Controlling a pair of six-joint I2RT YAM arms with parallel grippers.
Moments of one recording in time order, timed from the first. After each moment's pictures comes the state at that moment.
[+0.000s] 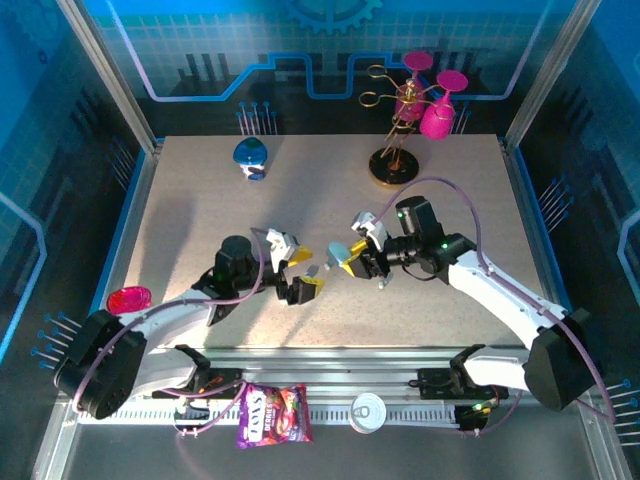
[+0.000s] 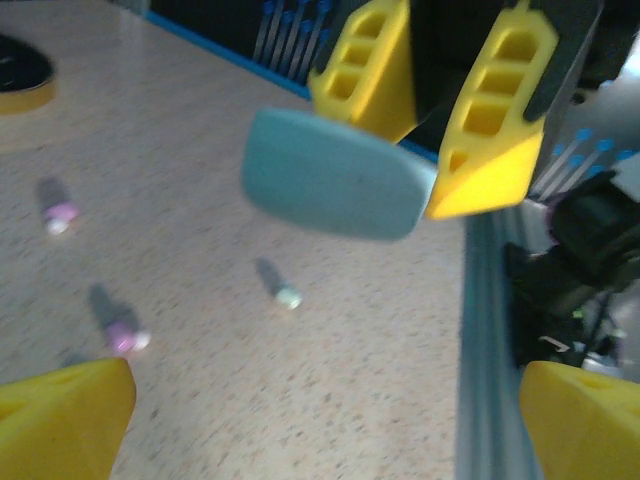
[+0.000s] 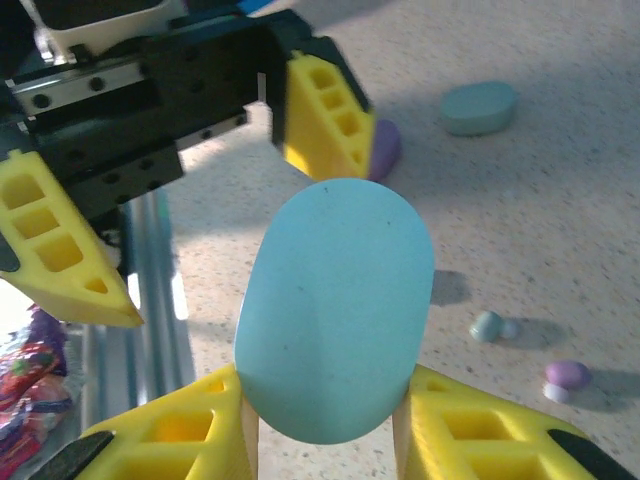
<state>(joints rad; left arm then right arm) -0.48 1.21 0.42 0.52 0.78 -0.16 0.50 1.23 0.88 -0.41 -0.72 -0.21</state>
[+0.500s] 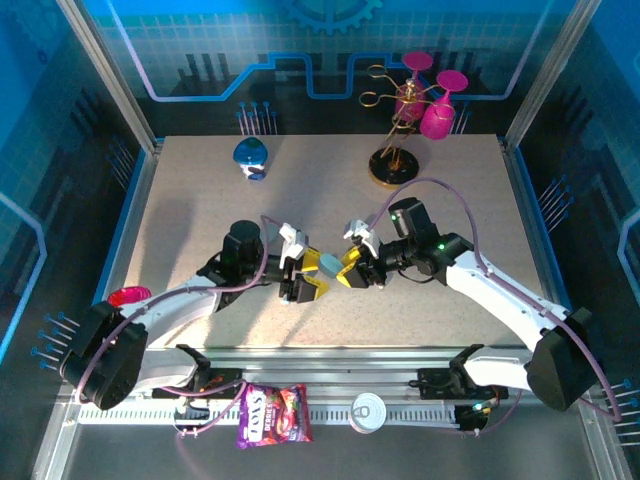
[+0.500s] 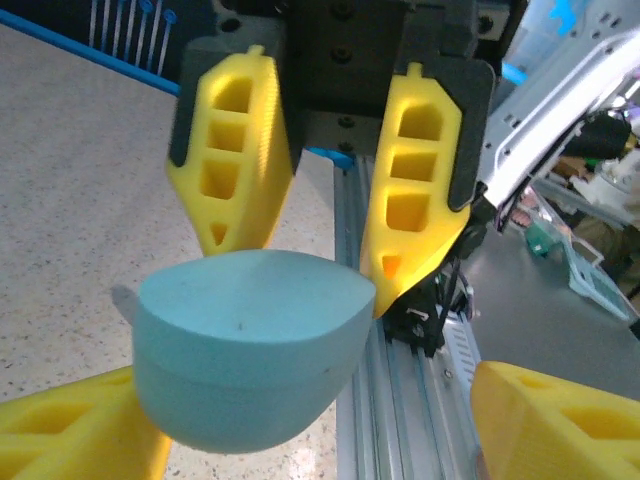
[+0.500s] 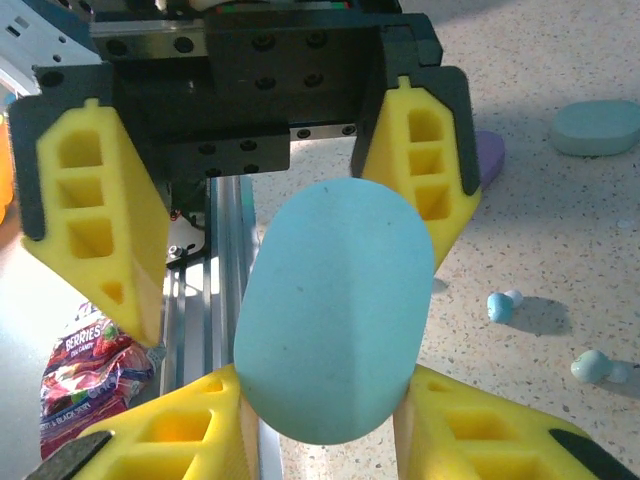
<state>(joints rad) -0.51 1.26 0.56 0.38 1.04 -0.13 0.56 1.24 0.91 -0.47 -0.82 -0.26</state>
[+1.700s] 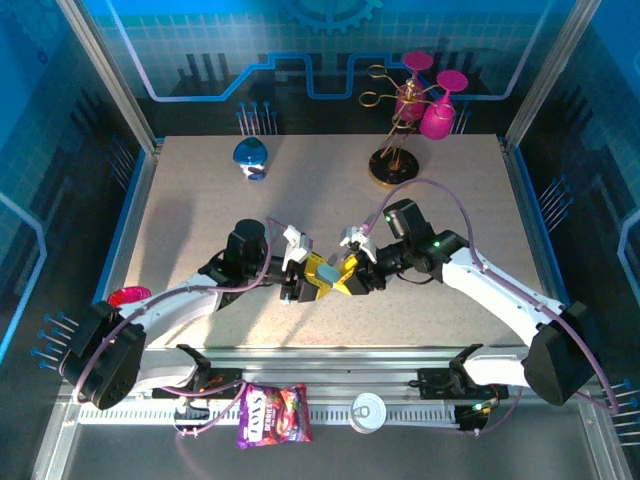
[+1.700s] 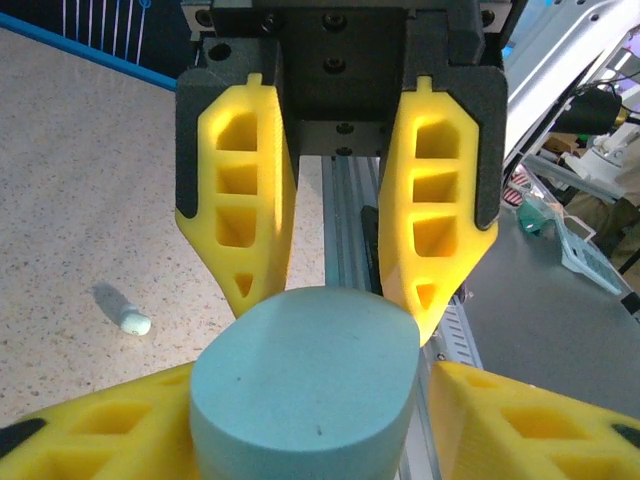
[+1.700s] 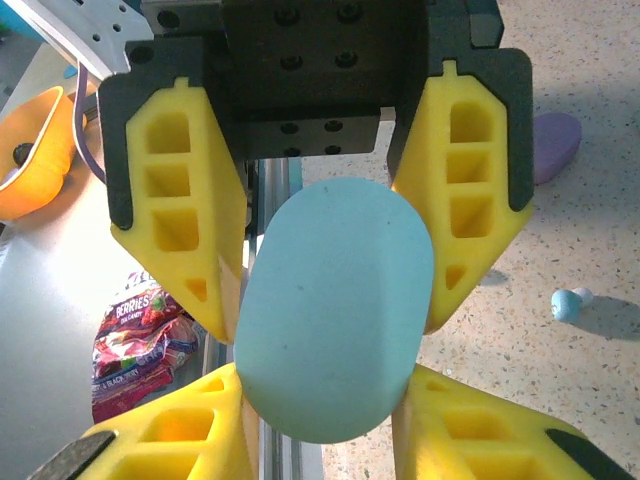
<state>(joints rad) -0.53 1.26 0.58 0.31 1.04 -0.06 0.57 1.27 0.94 -0.56 -0.90 -0.33</state>
